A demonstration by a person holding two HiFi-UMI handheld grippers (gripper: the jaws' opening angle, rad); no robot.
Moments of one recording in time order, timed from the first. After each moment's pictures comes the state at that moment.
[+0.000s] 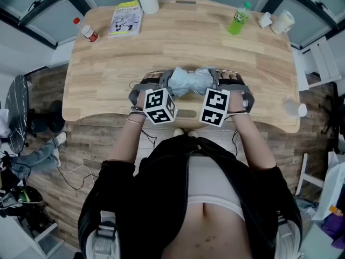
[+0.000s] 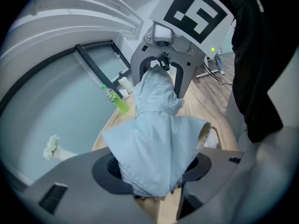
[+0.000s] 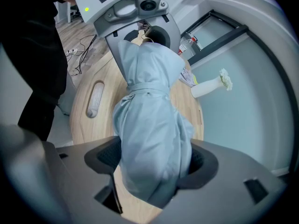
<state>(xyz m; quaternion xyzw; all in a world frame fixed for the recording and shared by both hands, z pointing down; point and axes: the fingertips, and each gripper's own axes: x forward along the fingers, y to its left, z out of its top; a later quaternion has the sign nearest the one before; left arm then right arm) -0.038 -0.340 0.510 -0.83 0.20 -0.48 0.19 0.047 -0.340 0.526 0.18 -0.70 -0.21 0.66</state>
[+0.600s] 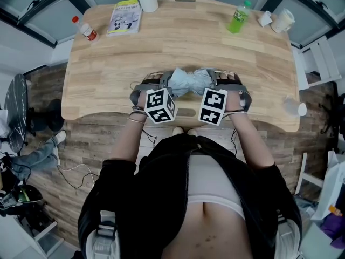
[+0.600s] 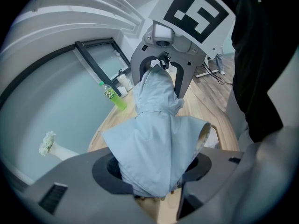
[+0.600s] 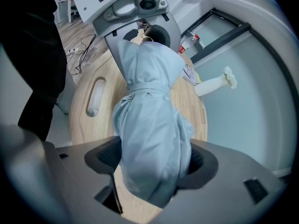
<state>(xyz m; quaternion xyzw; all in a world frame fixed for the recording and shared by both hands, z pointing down) -0.037 -0.336 0.529 -0.83 0.20 -0.49 0.18 0.048 -0.337 0.545 0.17 -0.70 -0.21 0.66</state>
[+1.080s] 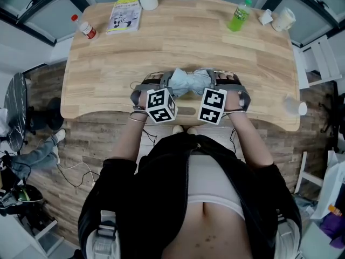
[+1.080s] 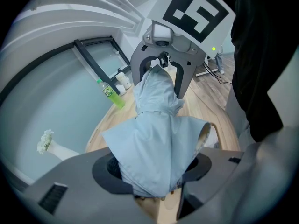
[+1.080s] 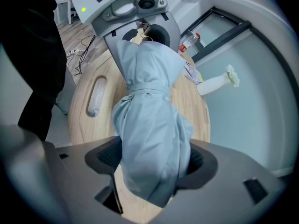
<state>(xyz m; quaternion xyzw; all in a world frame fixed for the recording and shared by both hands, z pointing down) -0.037 -0.334 0.542 -0.83 0.19 -0.49 0.17 0.048 -0.334 0.559 0.16 -0.70 -0.20 0.66</state>
